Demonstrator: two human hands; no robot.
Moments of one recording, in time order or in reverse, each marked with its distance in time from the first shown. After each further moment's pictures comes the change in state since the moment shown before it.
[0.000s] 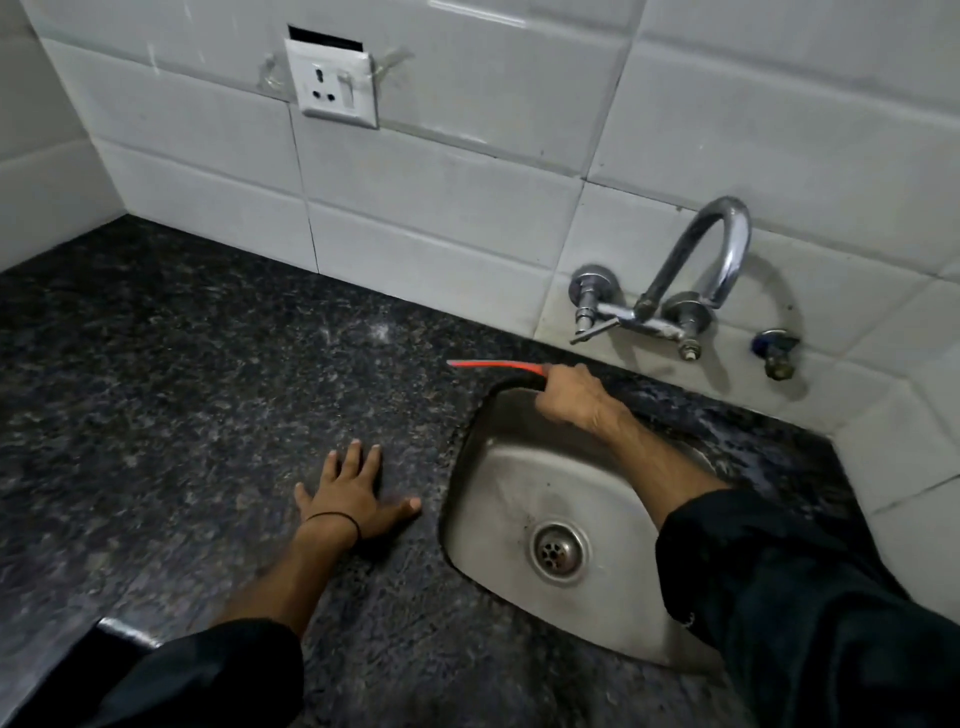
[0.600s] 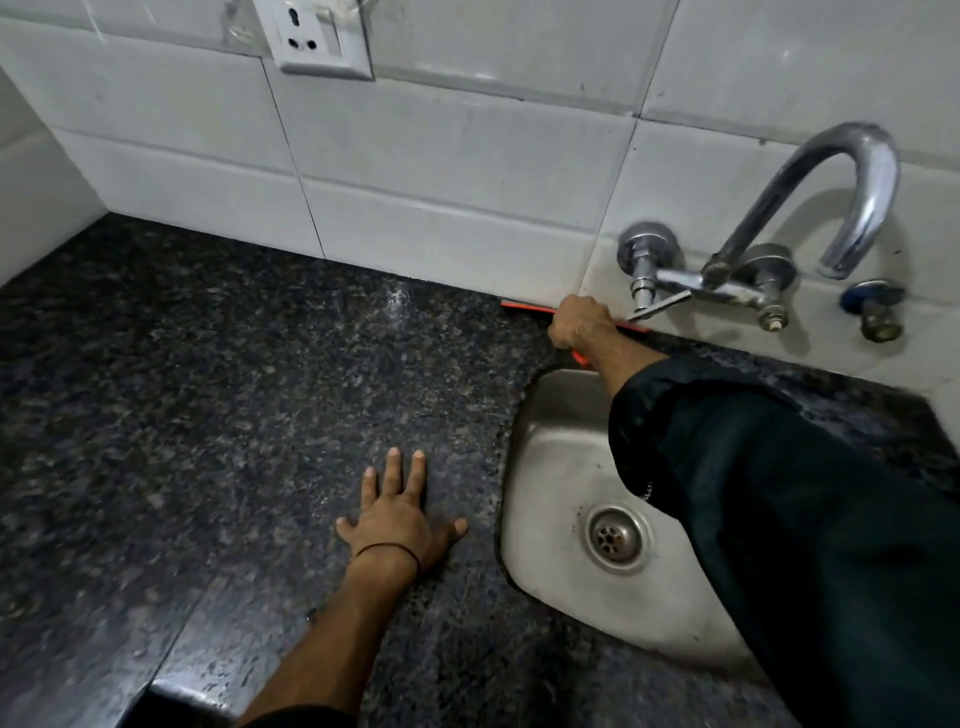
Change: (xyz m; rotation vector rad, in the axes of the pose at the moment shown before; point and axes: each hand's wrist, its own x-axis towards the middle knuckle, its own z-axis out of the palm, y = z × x) left_hand 0.014 0.002 -0.001 0.008 -0.054 -0.020; right_hand 0.109 -0.051 0.001 0.053 0.048 0.138
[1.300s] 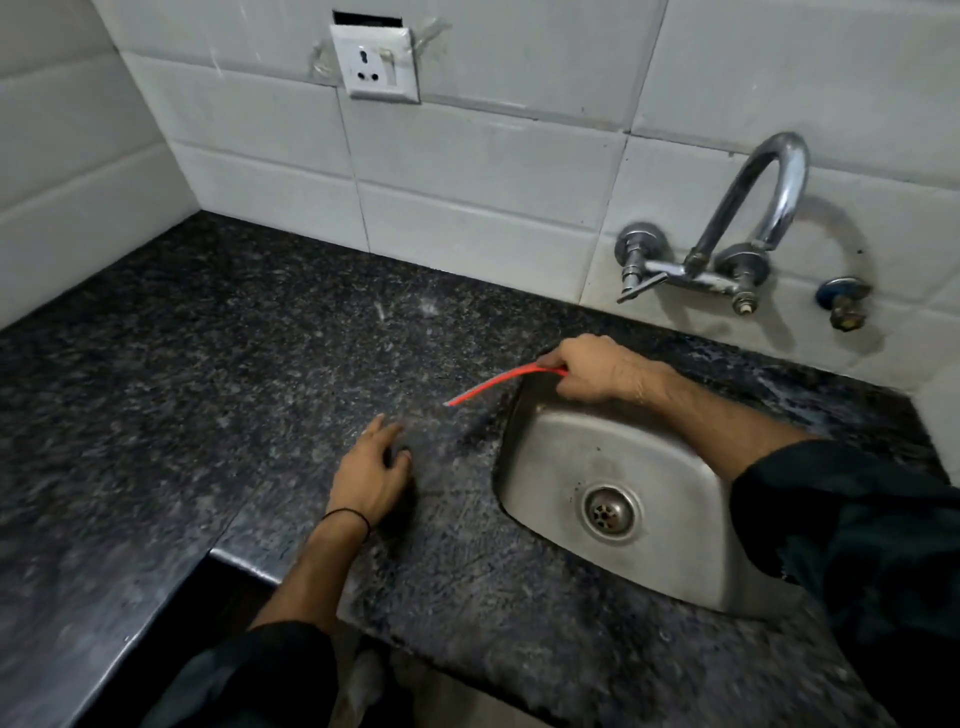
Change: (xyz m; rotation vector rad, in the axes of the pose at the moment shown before) left_hand -0.051 -0.043 0.005 -0.463 0.384 0.146; right_hand -0.141 0.048 -0.018 -0.247 -0.175 -0.533
